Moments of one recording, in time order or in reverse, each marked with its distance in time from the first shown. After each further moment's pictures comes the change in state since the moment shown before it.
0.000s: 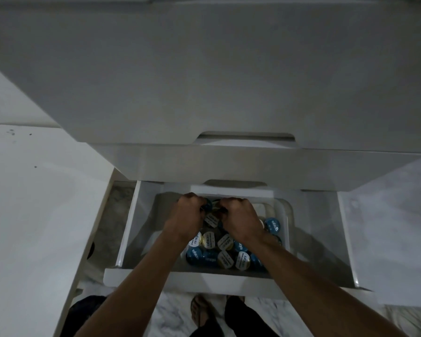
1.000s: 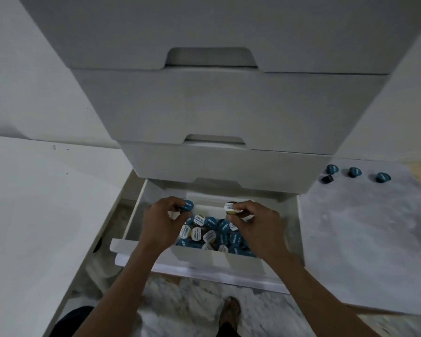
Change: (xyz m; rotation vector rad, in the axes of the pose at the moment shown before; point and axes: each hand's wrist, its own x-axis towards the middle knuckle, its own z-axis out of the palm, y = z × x) left_hand -0.104 0.052 -0.040 -0.359 0.469 -0.125; right_hand -0.114 0.006 -0.095 0.385 0.393 -0.152
